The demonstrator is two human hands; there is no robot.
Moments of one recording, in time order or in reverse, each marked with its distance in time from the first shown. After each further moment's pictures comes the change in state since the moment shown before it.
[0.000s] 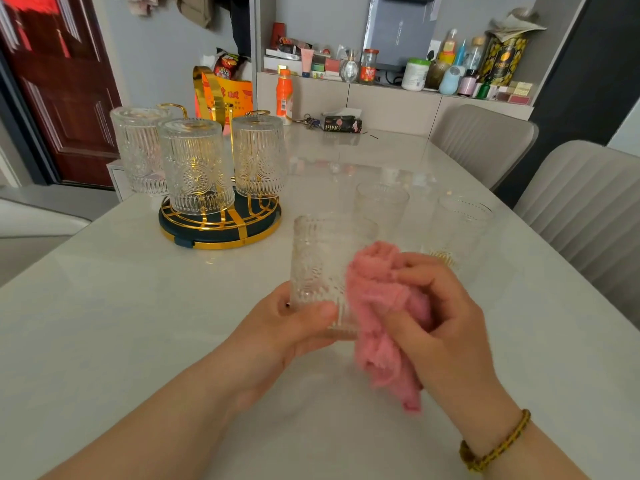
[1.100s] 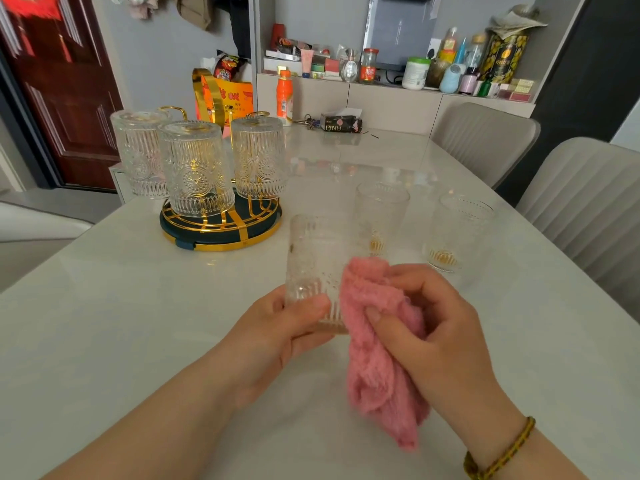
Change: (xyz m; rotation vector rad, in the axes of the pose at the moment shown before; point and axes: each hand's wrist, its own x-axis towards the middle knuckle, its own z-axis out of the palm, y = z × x) left_hand 0.002 0.001 -0.002 -0.073 0.058 -0.061; right_hand -0.004 -0.008 0.003 -0.011 -0.014 0.120
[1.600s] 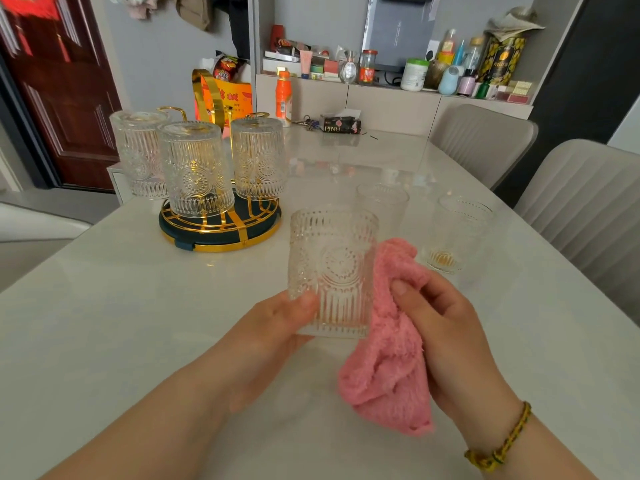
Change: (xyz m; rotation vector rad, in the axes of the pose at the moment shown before) left_hand -0.006 0.005 0.000 0.037 -0.080 0.035; right_hand 0.007 0.009 -0.002 0.423 0.096 0.372
